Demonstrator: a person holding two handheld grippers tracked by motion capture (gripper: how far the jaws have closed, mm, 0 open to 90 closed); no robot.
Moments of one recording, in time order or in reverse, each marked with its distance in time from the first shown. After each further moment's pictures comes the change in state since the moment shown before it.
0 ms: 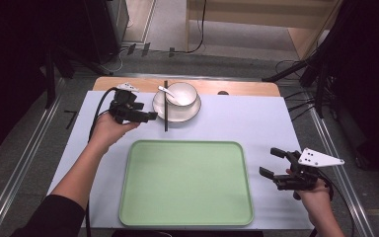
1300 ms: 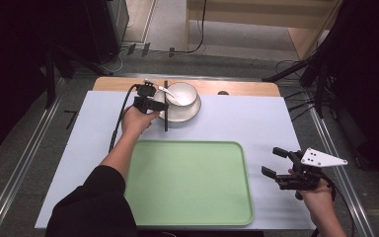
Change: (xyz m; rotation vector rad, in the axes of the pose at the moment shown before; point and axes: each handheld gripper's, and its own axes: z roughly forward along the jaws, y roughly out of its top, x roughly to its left) left arm 0.013 0.020 0.091 0.094 0.170 -0.232; right arm -0.002 0.001 -0.005 -0.005 -0.012 0.001
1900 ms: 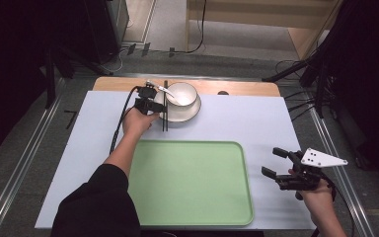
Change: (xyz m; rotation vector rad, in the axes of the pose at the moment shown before) left arm 0.003 -0.002 0.013 0.036 0.018 -0.024; right arm 0.000 0.000 0.000 0.000 0.003 0.000
